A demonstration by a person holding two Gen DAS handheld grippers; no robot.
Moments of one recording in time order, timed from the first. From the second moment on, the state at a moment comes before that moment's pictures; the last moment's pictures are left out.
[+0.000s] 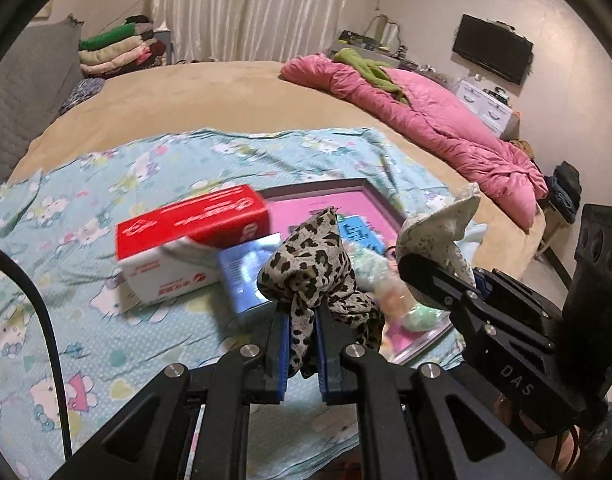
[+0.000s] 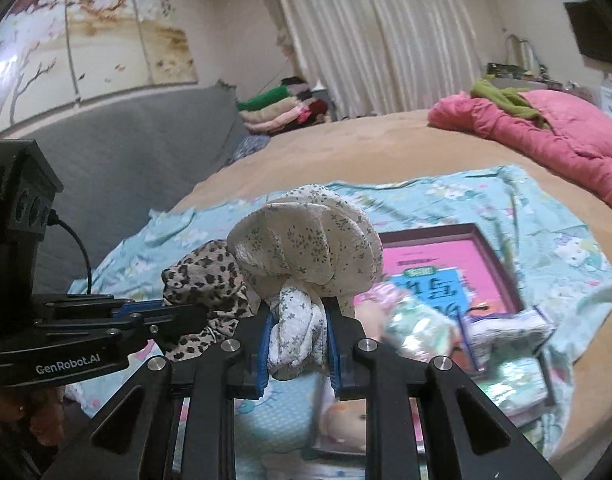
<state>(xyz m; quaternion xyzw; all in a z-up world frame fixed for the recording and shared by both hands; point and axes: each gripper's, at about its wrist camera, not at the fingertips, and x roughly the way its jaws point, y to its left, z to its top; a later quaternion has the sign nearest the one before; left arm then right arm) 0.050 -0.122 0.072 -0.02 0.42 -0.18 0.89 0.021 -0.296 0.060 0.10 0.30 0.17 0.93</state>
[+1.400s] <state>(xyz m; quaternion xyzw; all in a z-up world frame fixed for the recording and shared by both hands) 0.095 -0.211 0.023 0.06 0.47 -0.20 0.86 0.027 -0.412 0.027 0.20 0.33 0.04 0.92</state>
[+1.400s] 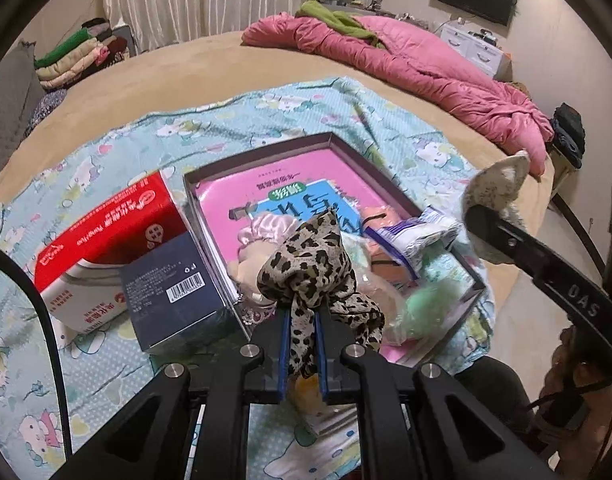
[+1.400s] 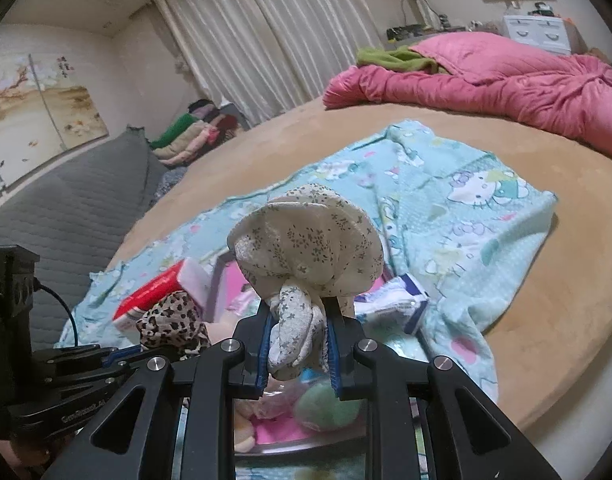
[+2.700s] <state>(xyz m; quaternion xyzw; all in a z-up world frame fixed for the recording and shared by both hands) 0.124 -0.195 -0.009 0.00 0.49 -0.19 0.85 0.055 -0.367 0.001 0.13 0.36 0.08 0.92</state>
